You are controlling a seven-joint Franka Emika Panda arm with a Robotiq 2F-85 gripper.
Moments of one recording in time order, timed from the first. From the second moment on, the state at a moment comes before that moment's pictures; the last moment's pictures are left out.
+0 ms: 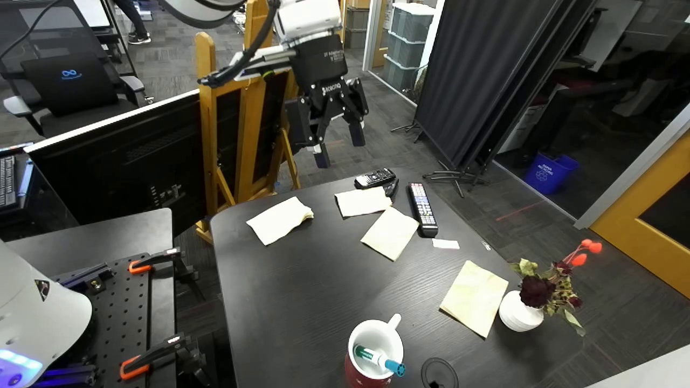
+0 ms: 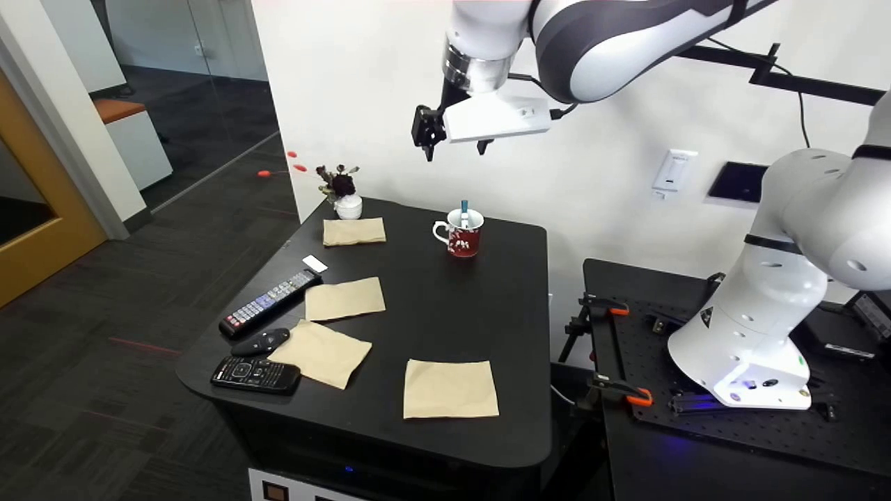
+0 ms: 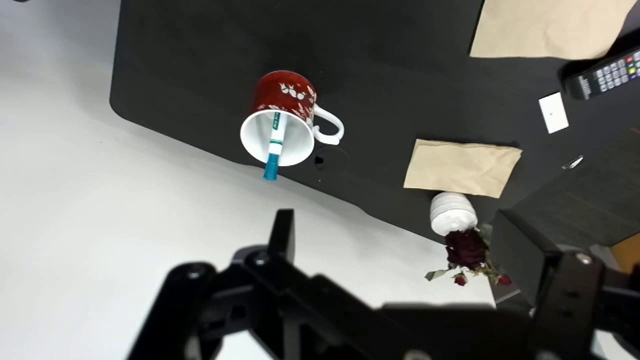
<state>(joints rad) -0.11 -0.17 0.12 -2.26 -0.53 2.20 1.37</state>
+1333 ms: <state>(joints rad) -0.15 0.04 -0.15 -2.28 -0.57 2.38 1.60</state>
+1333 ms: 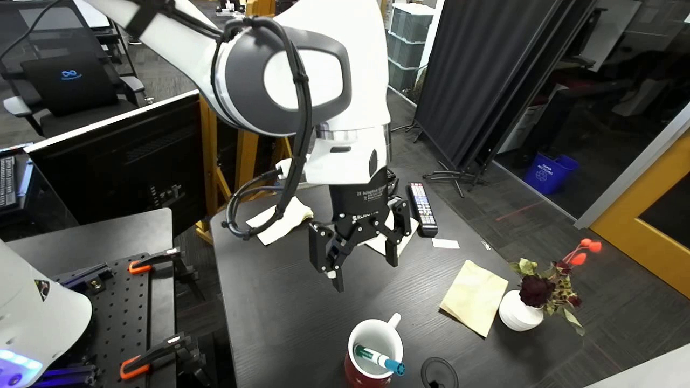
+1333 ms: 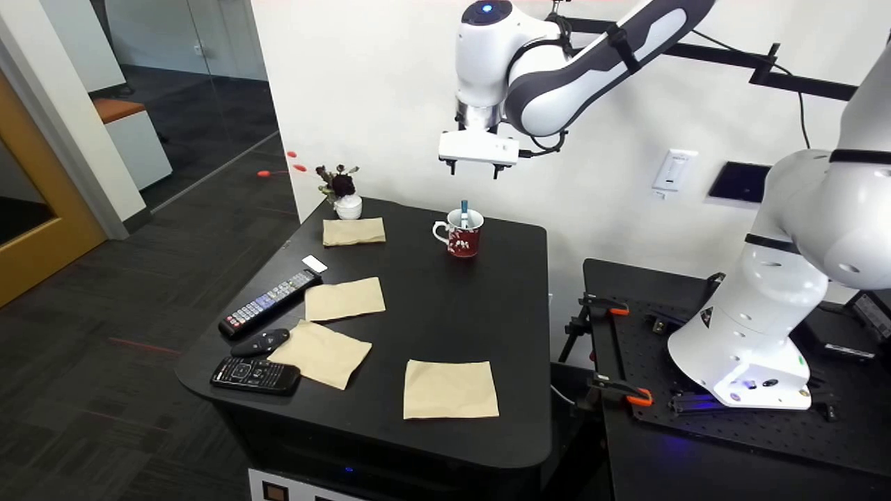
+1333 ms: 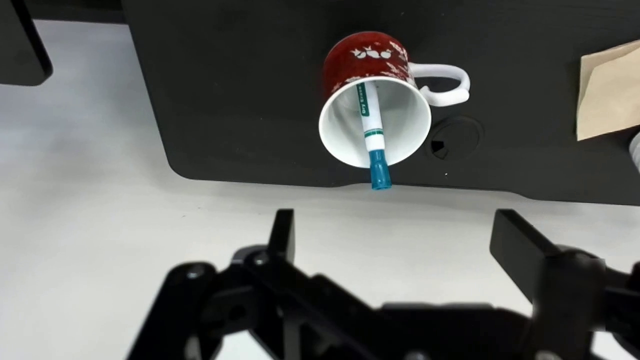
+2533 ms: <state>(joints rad) -0.15 0.10 -0.17 -2.28 -0.68 2.41 1.70</state>
